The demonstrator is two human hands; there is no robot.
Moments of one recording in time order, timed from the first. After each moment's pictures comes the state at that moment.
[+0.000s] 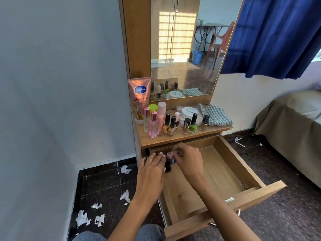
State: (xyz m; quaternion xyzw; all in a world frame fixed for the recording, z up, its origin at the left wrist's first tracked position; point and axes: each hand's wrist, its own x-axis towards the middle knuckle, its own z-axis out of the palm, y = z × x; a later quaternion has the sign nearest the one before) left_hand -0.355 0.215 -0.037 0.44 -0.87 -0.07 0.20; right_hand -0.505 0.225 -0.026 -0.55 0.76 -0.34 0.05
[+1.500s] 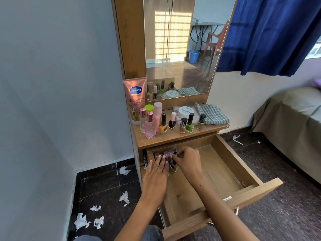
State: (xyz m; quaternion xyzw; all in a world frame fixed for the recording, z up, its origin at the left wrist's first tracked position) left_hand -0.380 0.204 -0.096 0.39 -0.89 0.08 0.22; right_hand -0.517 0.217 -0.033 -0.45 0.83 -0.31 0.15
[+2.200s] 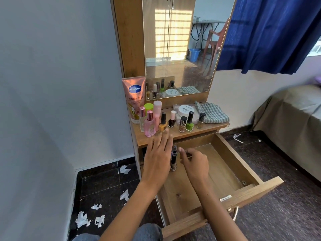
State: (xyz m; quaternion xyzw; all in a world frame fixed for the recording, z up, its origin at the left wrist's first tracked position) left_hand -0.394 0.195 -0.019 0.39 -0.87 0.07 0.29; right_hand -0.520 0.241 -0.041 -0.44 0.80 -0.40 0.08
